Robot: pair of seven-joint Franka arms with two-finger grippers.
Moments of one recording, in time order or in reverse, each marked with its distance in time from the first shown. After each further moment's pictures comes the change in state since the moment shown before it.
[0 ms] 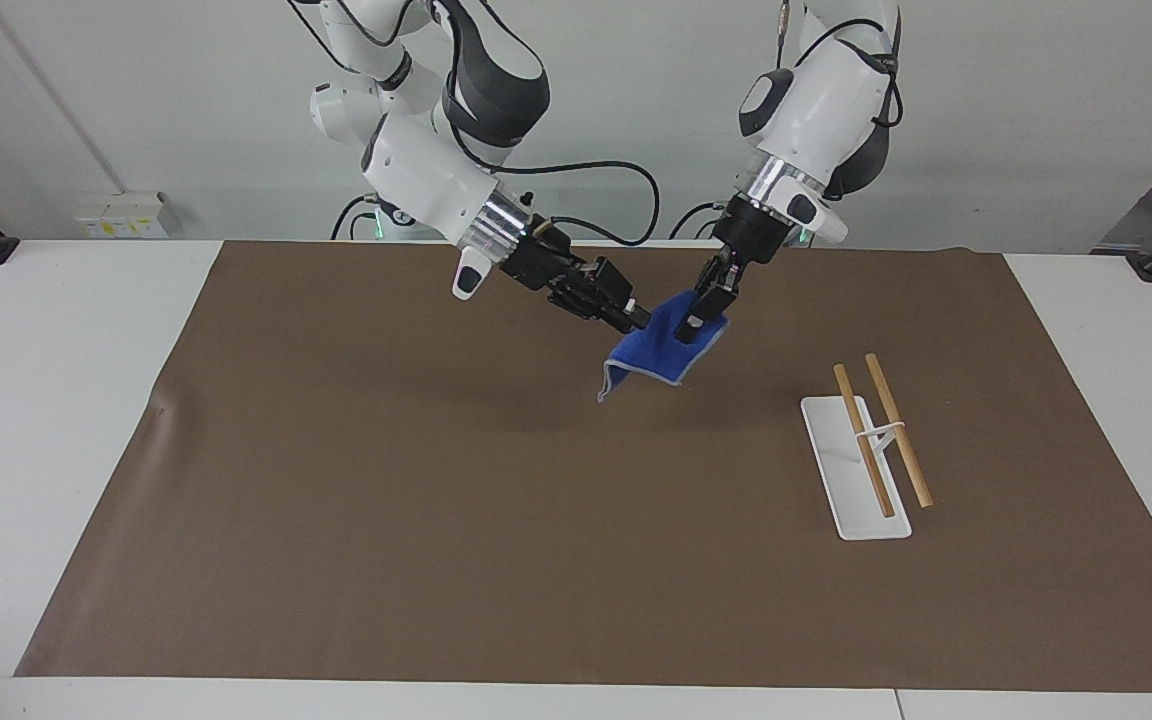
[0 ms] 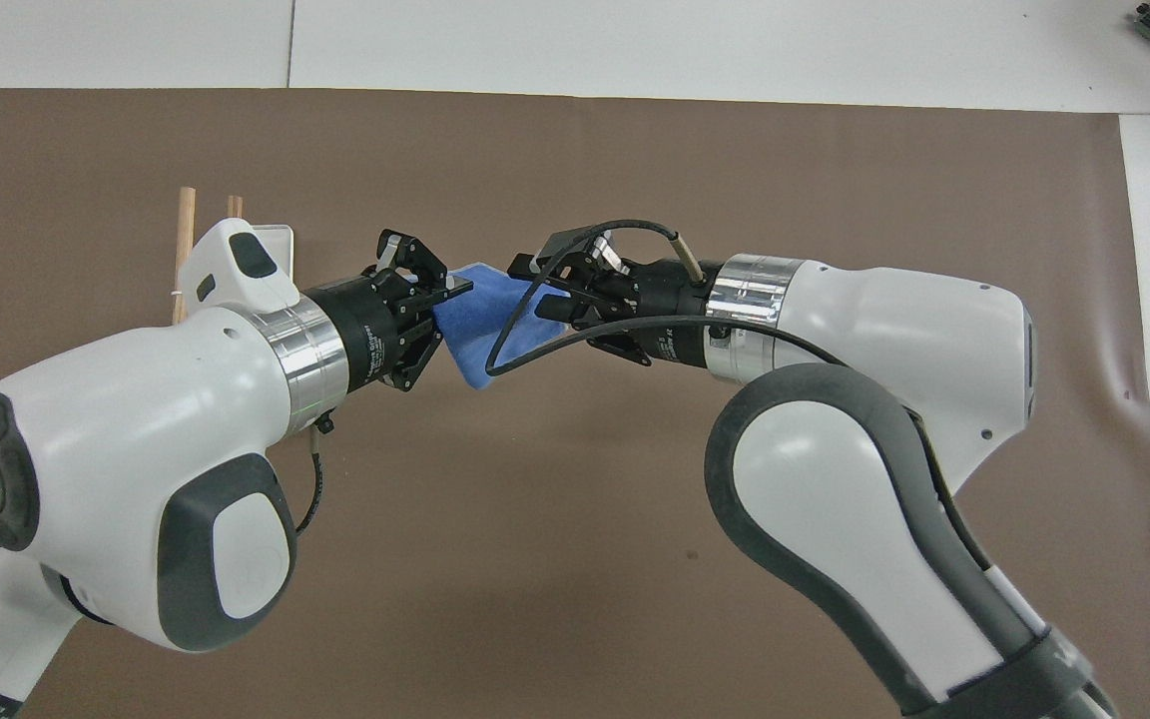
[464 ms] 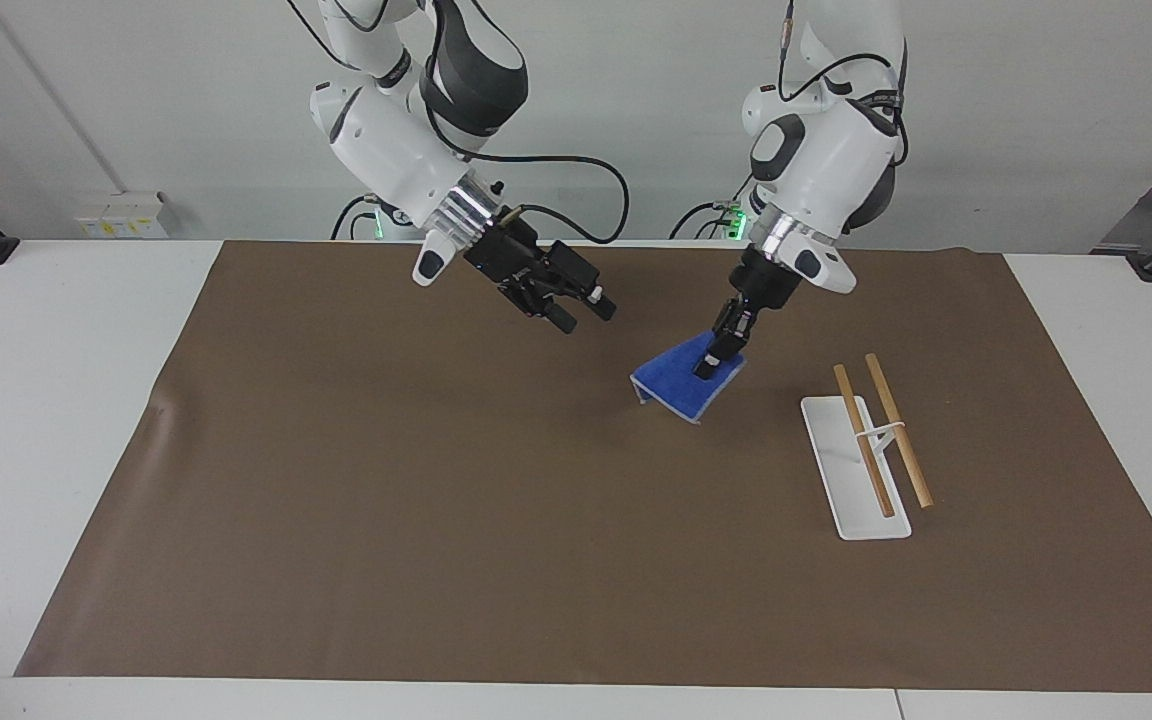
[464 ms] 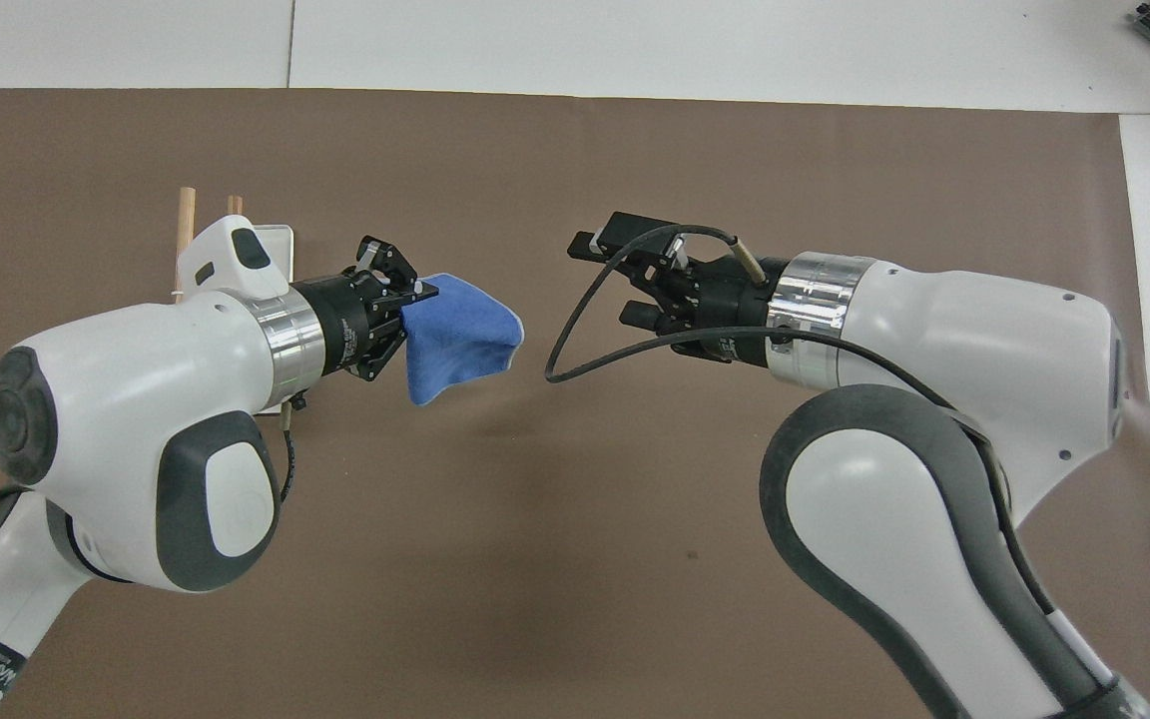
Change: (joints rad) left arm 0.024 0.057 0.067 -0.043 0.000 0.008 0.170; right arm -0.069 -0.084 -0.010 -0.073 -0.151 -0.003 0.000
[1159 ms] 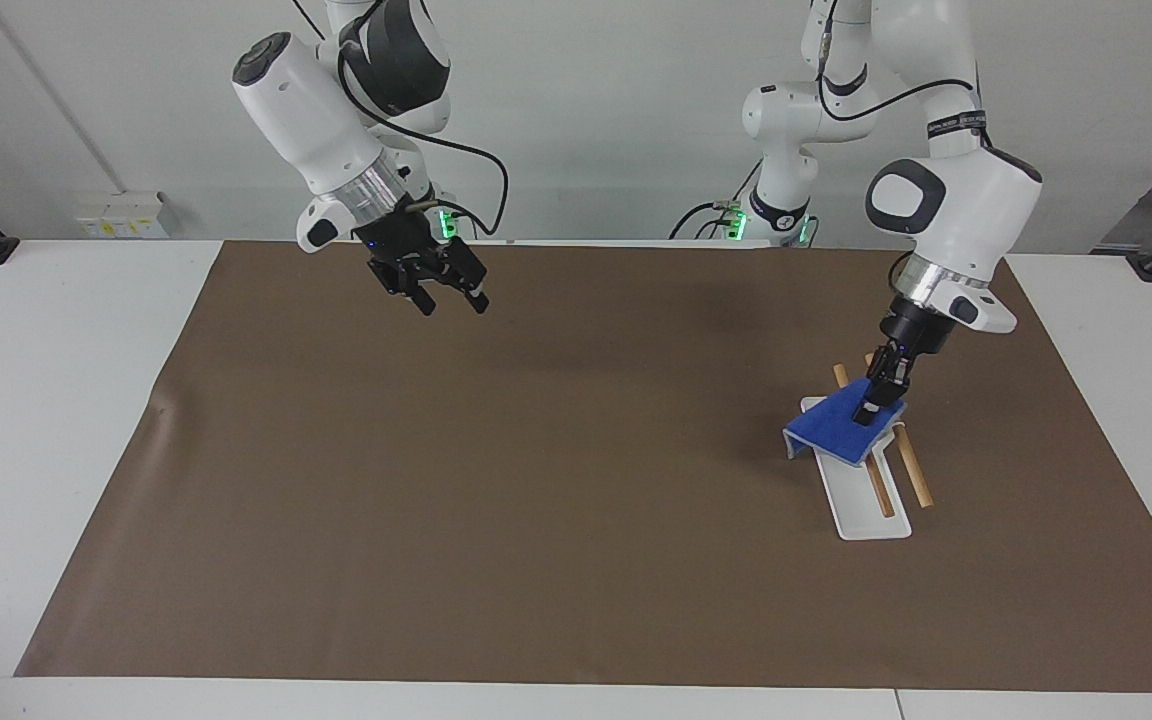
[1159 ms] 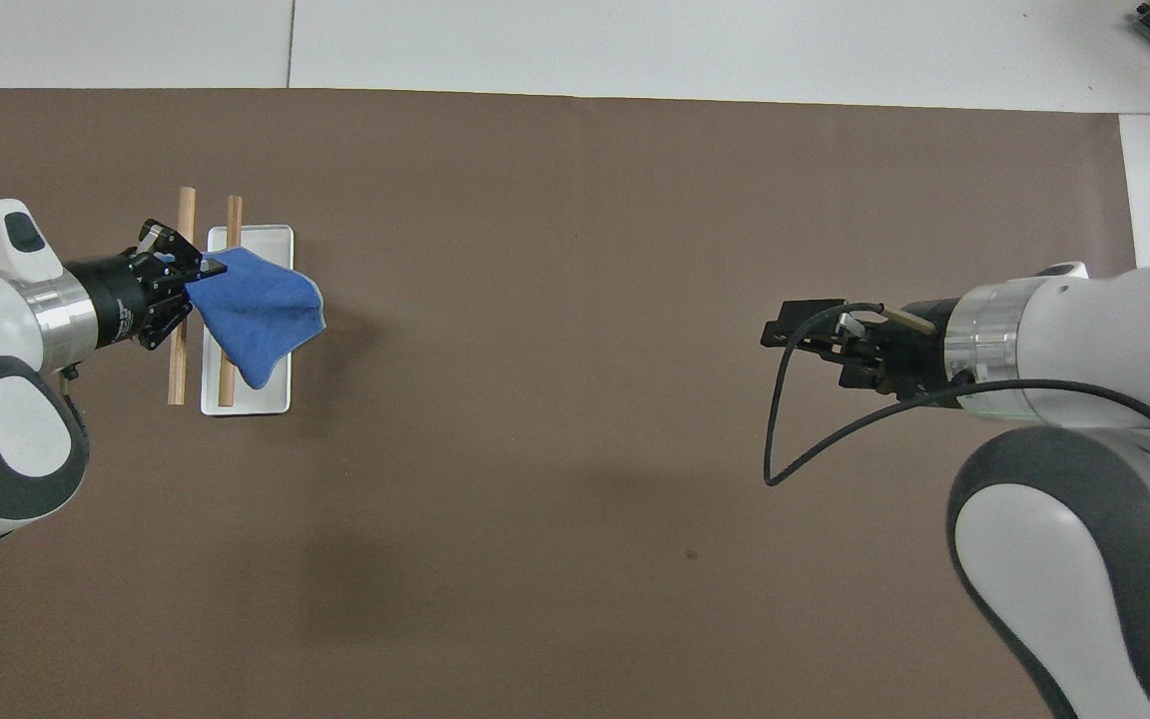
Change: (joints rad) left arm 0.020 0.025 0.316 -0.061 0.000 0.013 0.477; right arm -0.233 -0.153 -0.004 -0.056 -0.536 -0.437 0.000
